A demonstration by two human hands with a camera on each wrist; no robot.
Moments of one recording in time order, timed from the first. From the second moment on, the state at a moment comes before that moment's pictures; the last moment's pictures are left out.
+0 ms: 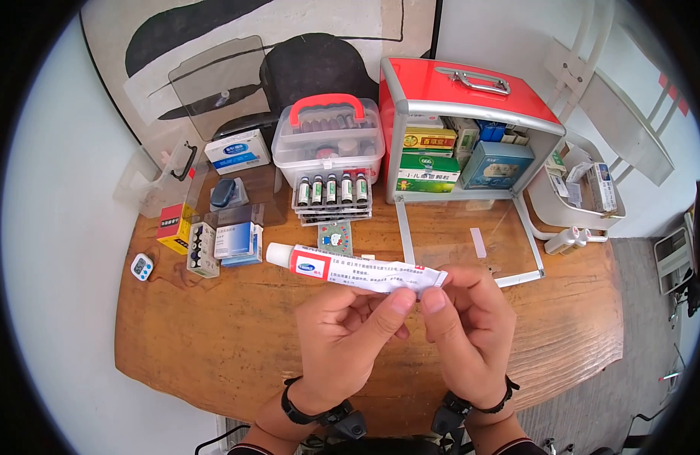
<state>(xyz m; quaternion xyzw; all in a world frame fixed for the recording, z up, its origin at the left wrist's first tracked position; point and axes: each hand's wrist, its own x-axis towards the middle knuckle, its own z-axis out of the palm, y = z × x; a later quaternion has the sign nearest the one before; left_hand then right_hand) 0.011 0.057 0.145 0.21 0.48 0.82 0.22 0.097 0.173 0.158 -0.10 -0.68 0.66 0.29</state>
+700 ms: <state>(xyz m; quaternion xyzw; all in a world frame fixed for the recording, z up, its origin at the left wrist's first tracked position) -0.003 0.045 0.152 0.23 0.47 0.82 0.21 0.096 0.180 0.149 -0.08 -0.69 0.65 0.32</state>
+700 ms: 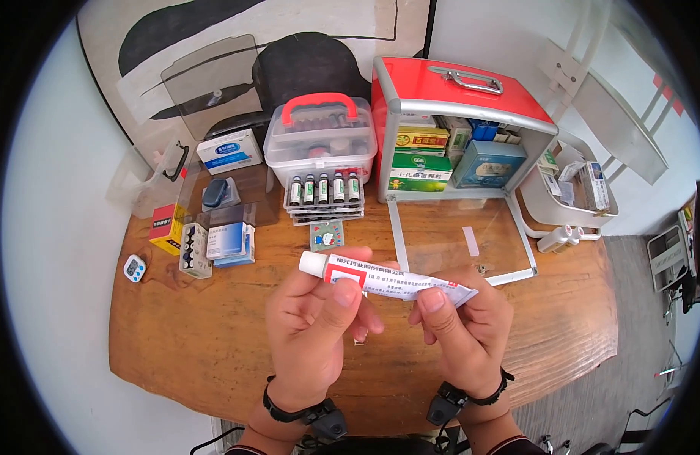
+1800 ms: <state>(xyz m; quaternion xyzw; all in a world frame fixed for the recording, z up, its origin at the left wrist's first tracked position) -0.006 0.046 0.152 0.25 0.49 0.82 0.14 0.101 0.182 0.153 -0.04 -0.64 0.70 0.33</state>
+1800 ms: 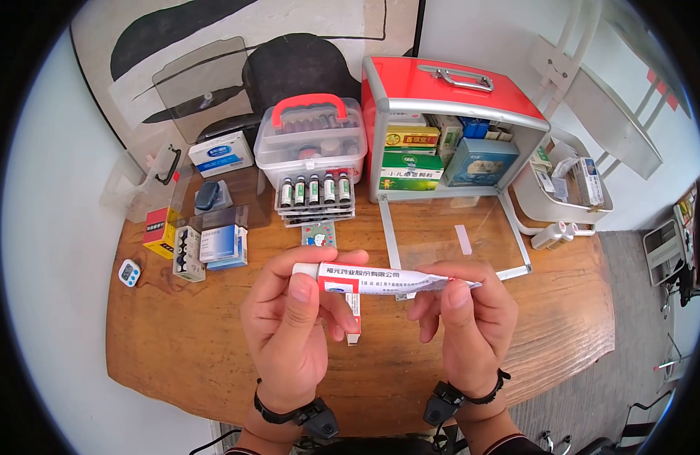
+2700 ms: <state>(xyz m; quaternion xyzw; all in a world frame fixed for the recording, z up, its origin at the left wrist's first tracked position) -0.009 0.049 0.152 0.22 0.54 0.79 0.16 0.096 0.182 0.157 -0.15 -0.67 0.65 0.33</state>
